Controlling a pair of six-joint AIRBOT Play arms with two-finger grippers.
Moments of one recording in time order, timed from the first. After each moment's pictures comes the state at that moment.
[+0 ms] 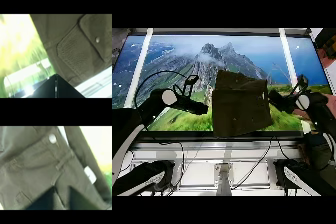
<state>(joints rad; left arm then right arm) -0.41 -1.15 0.95 1.14 -1.04 -1.49 0.11 -0.98 0.87 -1.52 0.97 2.22</state>
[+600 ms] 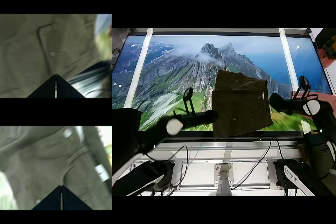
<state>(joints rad) -0.71 -0.91 0.60 0.97 -0.42 -2.02 0.03 -0.87 0.72 -1.20 0.89 1.91</state>
